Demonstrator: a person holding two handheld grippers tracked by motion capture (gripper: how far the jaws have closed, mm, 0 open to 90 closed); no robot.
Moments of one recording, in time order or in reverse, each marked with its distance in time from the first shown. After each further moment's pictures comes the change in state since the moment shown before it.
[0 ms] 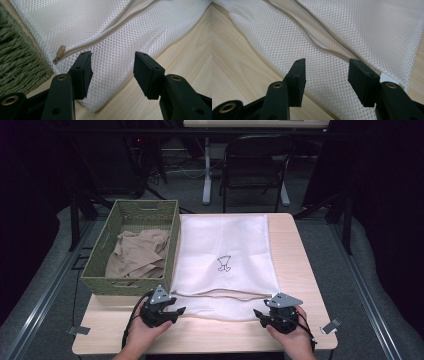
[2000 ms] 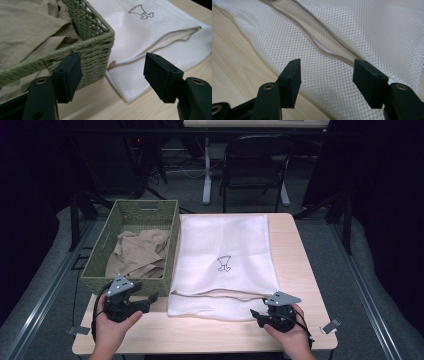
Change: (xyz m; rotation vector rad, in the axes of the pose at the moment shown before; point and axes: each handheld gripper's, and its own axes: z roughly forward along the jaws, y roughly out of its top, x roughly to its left) left arm 0.033 0.008 -0.090 -0.165 0.163 -0.150; right arm 0.000 0.003 0.006 -0.008 0.032 0.013
